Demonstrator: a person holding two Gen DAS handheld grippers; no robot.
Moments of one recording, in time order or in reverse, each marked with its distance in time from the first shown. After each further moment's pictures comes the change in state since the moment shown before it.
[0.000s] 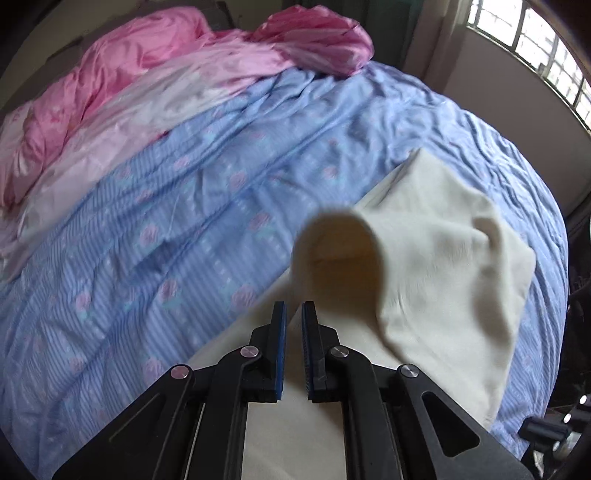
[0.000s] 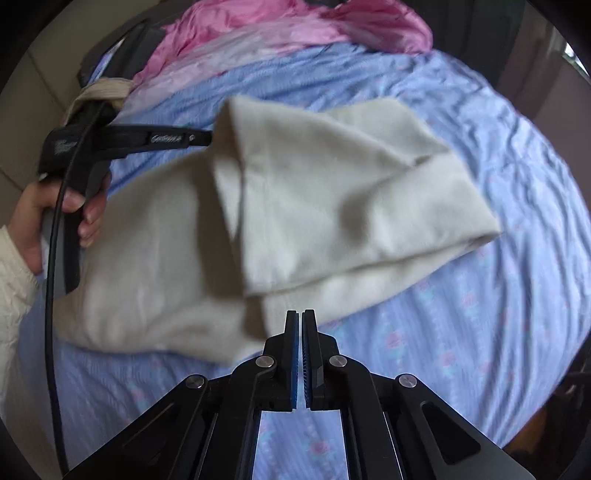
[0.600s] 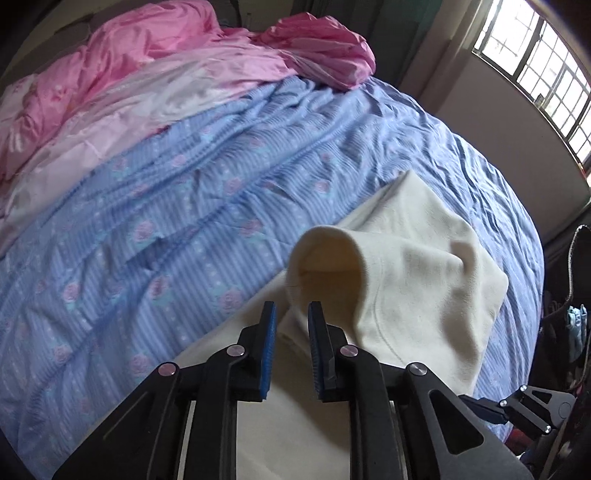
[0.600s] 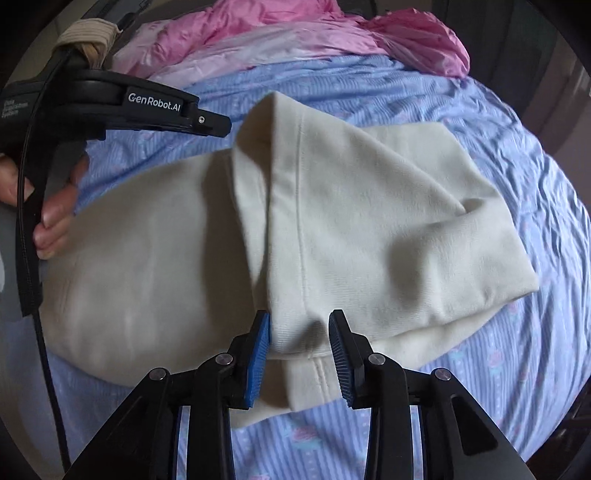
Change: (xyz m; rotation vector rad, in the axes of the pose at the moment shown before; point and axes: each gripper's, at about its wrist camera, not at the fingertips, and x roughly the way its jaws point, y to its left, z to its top) left arm -0.010 0.006 0.008 -0.077 -0.013 -0.121; right arm 0.037 0.023 0.027 -0.123 -0.035 -0.068
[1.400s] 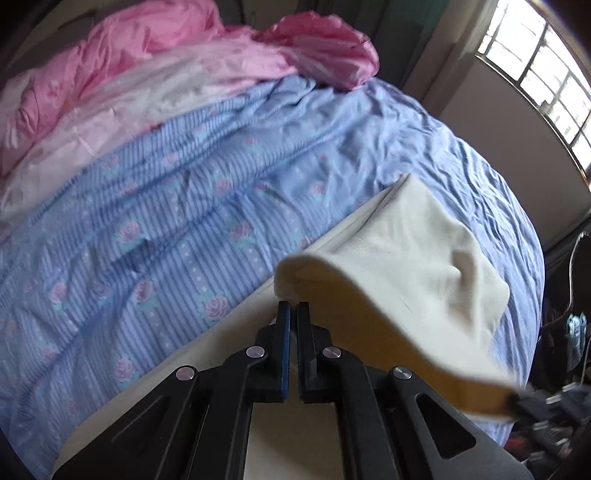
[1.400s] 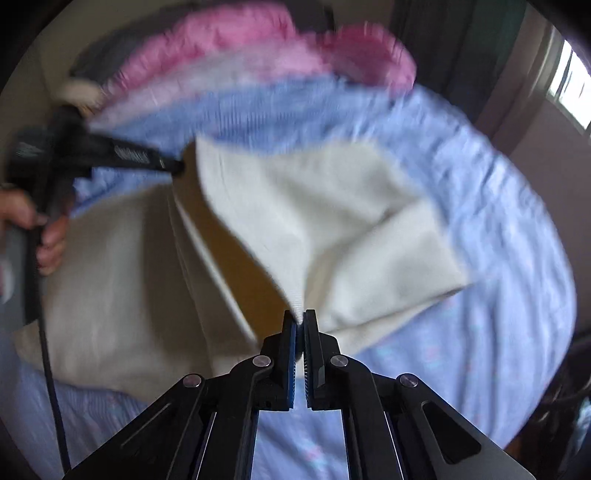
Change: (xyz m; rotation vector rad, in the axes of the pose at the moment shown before) left arm 0.004 -0.009 -0.002 0.010 -0.022 0.020; right arm -0.072 -0.025 -0.016 -0.046 -0.172 -0.225
